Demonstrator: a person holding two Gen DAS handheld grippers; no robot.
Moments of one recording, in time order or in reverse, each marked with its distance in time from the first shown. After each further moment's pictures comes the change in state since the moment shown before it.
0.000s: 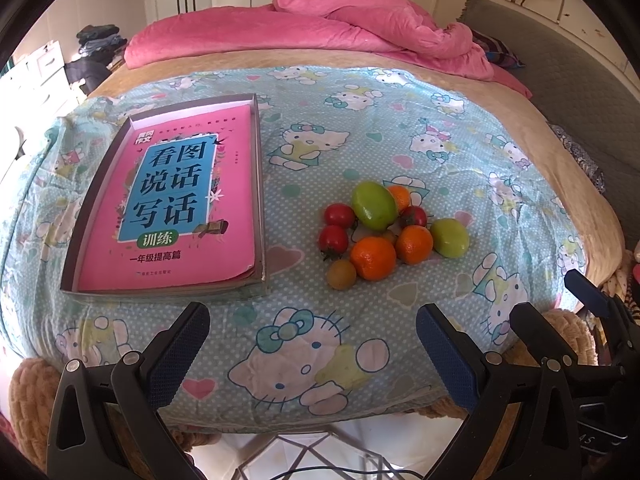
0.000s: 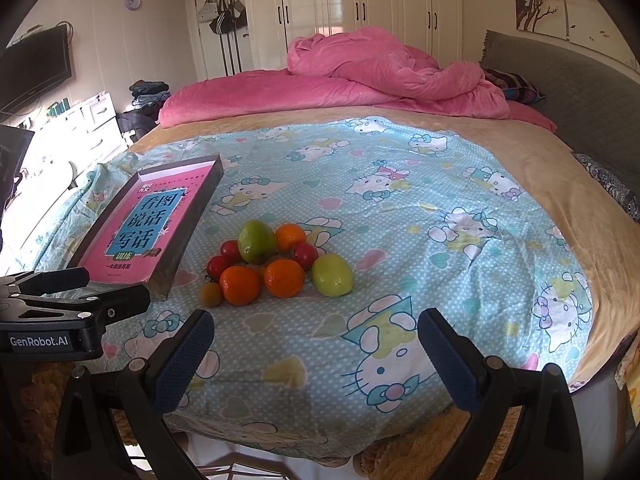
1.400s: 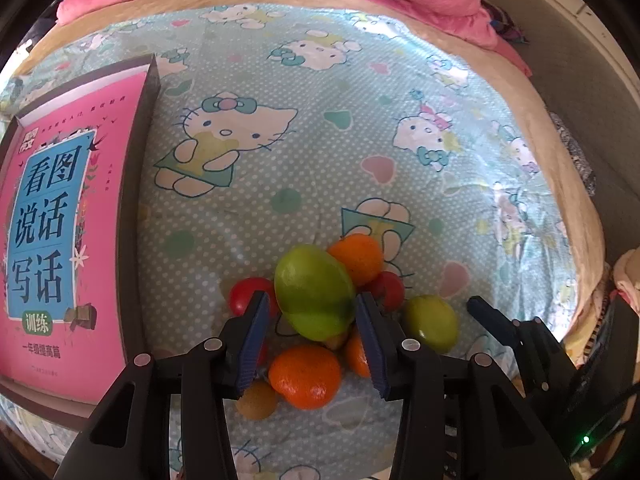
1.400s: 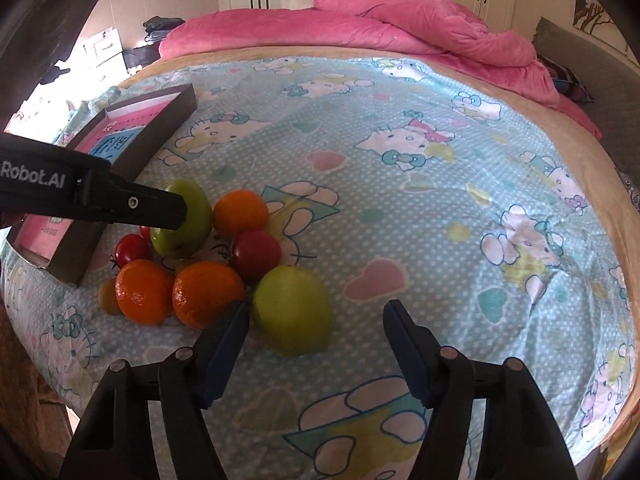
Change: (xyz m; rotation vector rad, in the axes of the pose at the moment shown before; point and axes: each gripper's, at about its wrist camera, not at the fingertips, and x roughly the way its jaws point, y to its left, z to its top) left arm 0.129 -0.043 0.096 -0.053 0.267 -0.140; right arm 0.141 -0.027 0.024 -0.146 0.211 0.034
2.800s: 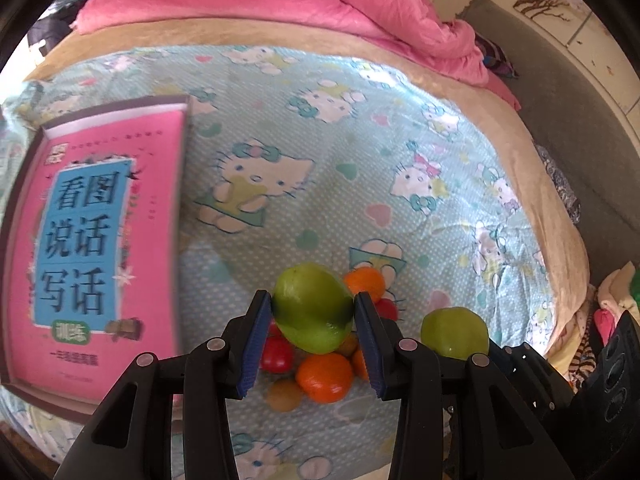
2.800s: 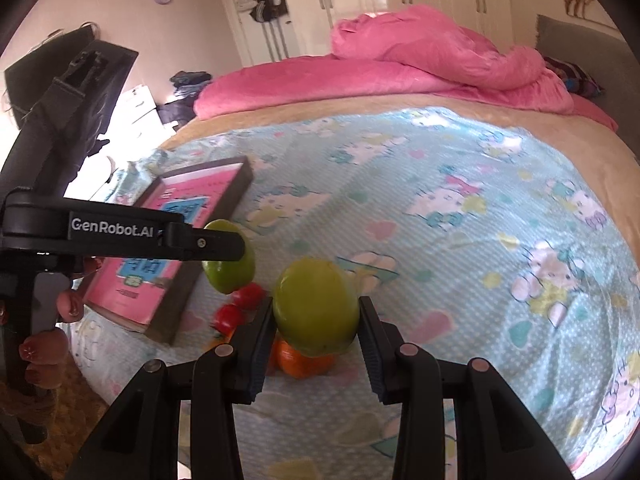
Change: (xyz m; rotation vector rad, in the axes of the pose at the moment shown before) left arm -0.054 0.030 0.003 -0.030 -0.131 -0.038; right arm -0.054 0.020 0.025 0.068 -0.164 0.191
